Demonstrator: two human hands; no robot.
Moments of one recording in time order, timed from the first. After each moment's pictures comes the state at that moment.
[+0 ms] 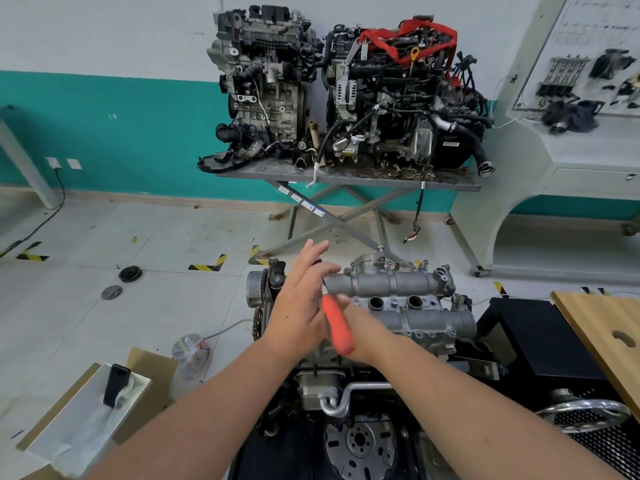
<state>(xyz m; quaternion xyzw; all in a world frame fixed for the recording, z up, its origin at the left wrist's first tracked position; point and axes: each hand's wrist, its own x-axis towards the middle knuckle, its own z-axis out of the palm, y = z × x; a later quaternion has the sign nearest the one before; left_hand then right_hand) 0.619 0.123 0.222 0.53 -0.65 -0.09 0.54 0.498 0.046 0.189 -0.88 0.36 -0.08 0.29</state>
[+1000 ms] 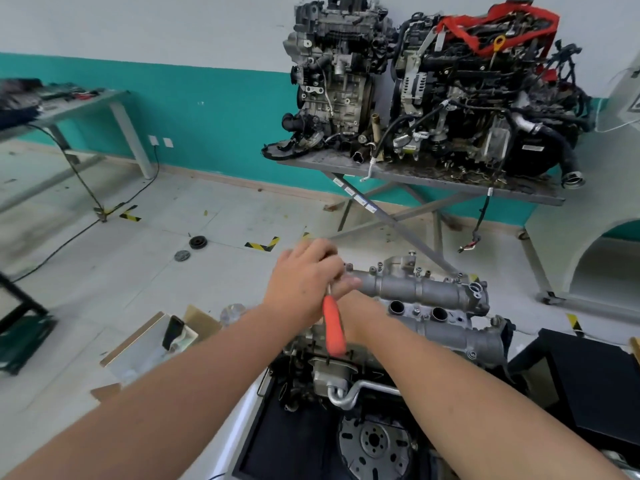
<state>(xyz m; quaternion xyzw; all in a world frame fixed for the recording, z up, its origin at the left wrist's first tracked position) 0.620 0.121 0.255 0.66 -0.66 0.16 0.31 0.525 0.025 0.200 -0.94 0.30 0.10 0.12</state>
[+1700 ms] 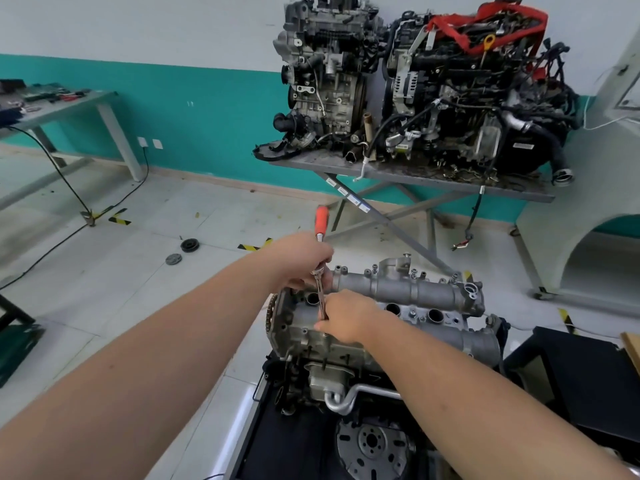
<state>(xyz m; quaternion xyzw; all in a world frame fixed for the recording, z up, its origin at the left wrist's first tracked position) 0.643 0.077 0.306 0.79 -0.38 -0.39 0.29 0.528 0.015 0.206 -0.94 0.28 0.16 0.14</state>
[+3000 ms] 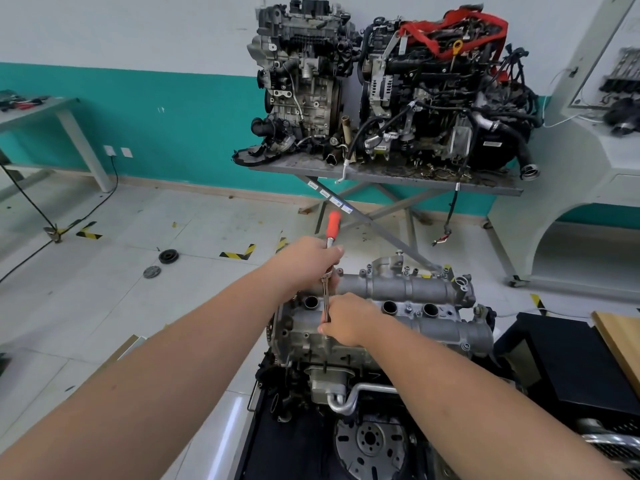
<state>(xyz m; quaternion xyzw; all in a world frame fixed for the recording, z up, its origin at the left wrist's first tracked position) 0.638 0.084 0.307 0.74 -0.46 -0.37 0.32 0.527 0.028 0.210 -0.91 0.34 0.13 0.19</state>
